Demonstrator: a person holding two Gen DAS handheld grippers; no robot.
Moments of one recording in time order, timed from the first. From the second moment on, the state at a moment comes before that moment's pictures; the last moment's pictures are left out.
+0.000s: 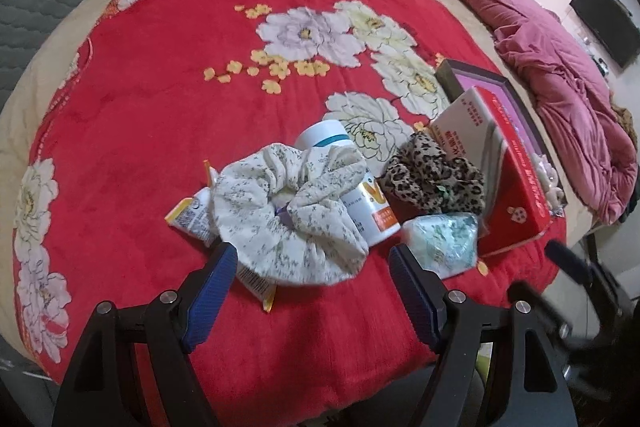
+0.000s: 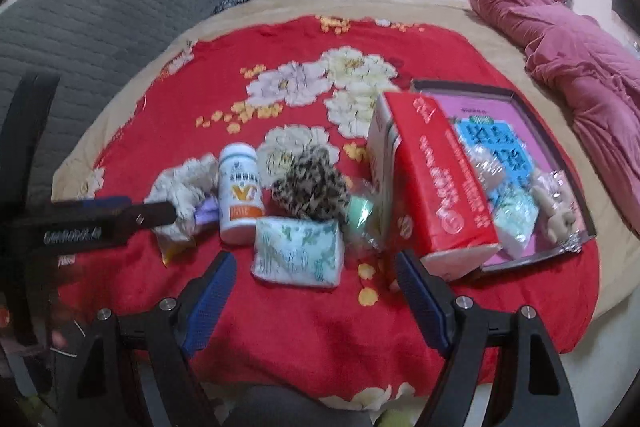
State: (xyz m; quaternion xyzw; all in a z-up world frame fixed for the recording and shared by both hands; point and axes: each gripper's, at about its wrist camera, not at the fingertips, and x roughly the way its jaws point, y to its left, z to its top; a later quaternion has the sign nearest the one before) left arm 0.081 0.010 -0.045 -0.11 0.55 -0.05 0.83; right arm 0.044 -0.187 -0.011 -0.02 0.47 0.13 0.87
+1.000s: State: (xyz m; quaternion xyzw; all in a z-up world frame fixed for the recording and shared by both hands) left arm 0.105 0.040 -0.086 -0.19 0.56 -0.08 0.80; right arm 0.080 -0.143 -0.091 -0.03 0.52 0.06 0.85
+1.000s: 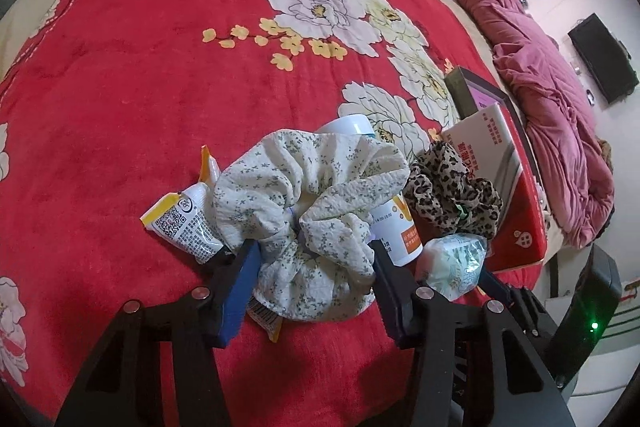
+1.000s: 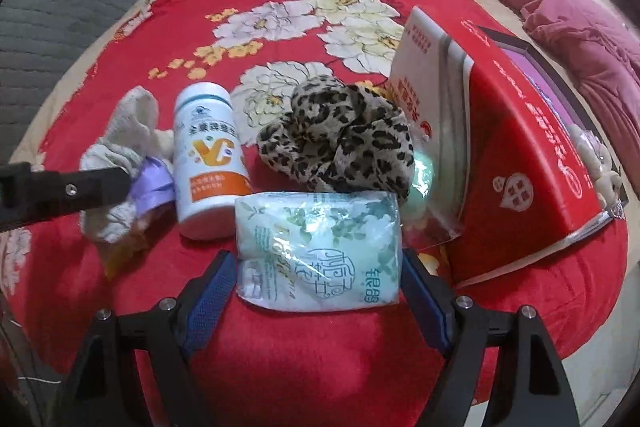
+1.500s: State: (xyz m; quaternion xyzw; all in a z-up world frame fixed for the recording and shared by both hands) left arm 0.100 0.052 -0.079 -0.21 0.55 -0.09 0.80; right arm 0.067 -0.164 -0.059 0.01 0.50 0.09 0.86
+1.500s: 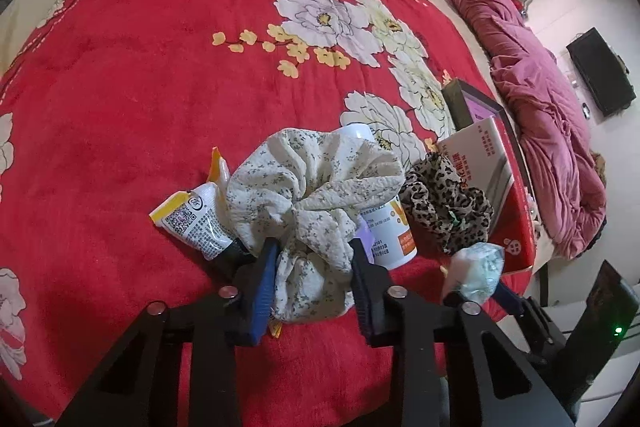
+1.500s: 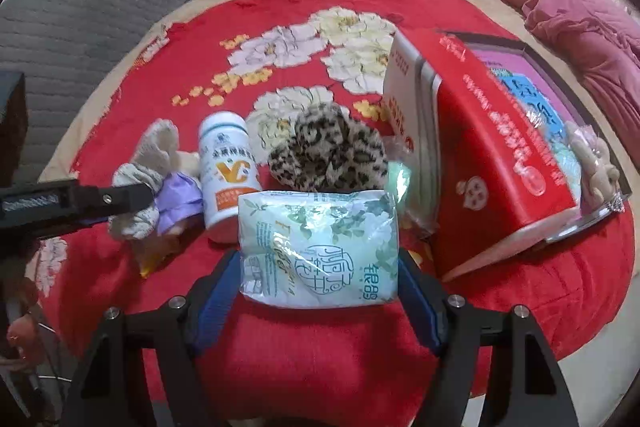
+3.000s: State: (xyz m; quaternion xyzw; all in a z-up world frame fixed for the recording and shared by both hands) left arm 0.059 -0.035 0.059 -0.12 0.46 -0.17 0.86; right arm 0.049 -0.237 0.069 0.01 0.38 0.06 0.92
